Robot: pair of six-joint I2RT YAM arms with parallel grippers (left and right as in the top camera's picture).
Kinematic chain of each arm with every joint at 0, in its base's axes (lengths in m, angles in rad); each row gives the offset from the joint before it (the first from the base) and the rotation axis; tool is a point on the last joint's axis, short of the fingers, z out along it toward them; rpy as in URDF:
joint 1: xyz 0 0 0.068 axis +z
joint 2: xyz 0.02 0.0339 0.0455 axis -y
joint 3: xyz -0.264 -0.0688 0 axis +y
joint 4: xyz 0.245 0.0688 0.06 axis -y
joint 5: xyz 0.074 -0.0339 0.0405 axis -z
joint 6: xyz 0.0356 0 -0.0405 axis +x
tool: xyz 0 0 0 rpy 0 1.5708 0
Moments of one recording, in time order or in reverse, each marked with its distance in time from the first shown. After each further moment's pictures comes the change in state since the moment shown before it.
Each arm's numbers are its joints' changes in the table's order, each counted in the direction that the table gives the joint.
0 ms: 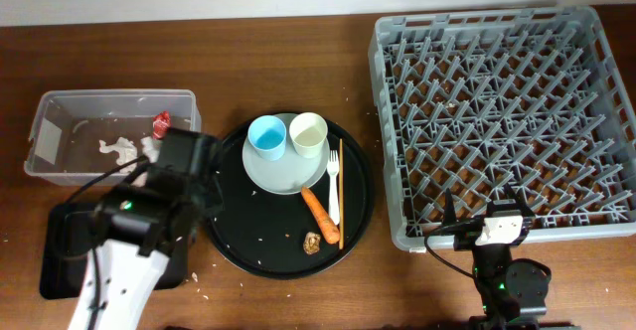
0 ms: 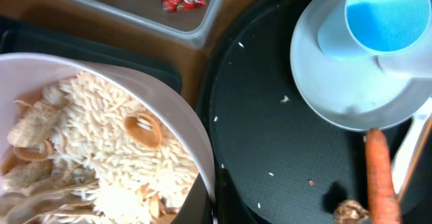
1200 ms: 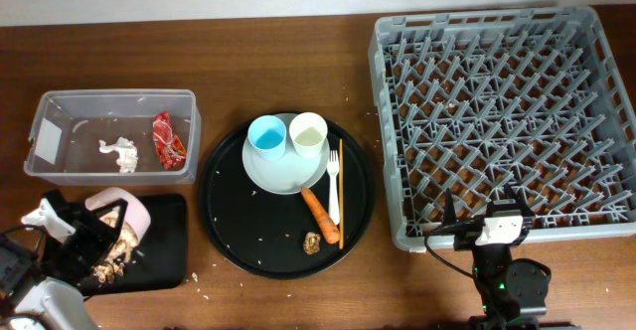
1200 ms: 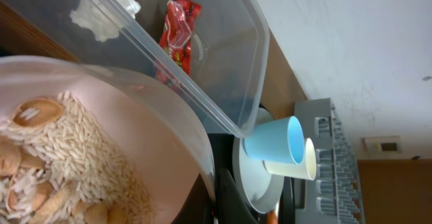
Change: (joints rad) left arm 1.216 -0.083 0.511 0.649 1.270 0.512; right arm 0.000 0.000 0.000 0.000 0.000 0.000
